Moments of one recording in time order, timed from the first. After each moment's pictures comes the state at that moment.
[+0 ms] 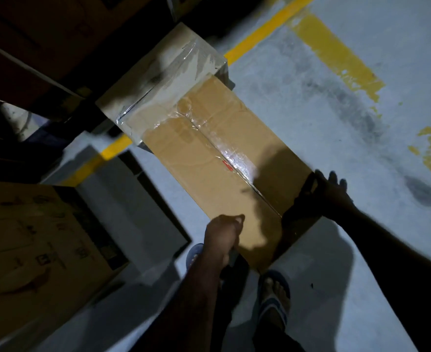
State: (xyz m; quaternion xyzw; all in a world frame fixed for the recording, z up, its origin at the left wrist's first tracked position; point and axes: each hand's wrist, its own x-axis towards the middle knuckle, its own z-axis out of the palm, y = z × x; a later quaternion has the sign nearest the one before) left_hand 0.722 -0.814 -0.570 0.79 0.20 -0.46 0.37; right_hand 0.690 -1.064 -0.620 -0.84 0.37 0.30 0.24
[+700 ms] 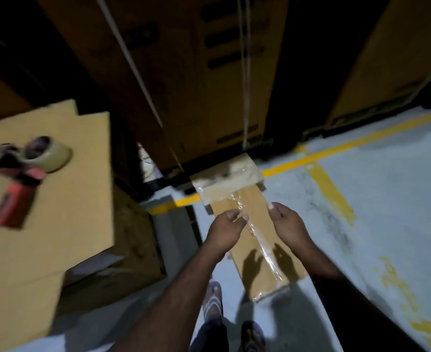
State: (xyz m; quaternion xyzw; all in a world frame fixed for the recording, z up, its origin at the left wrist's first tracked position) left_hand 0.717 -0.772 -0.131 0.79 0.14 -0.24 0.54; right_hand 0.714 -0.947 -0.143 -0.85 0.17 0.15 0.48
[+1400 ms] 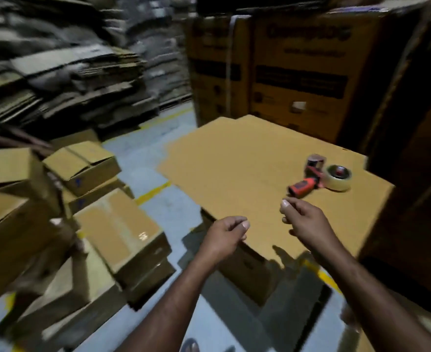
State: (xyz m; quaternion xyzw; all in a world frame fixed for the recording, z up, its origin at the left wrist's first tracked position) left_hand 0.423 -0.431 0.043 0.67 0.41 0.20 0.59; right_hand 0.598 -0.533 0.080 -0.76 -0.34 0.25 0.50
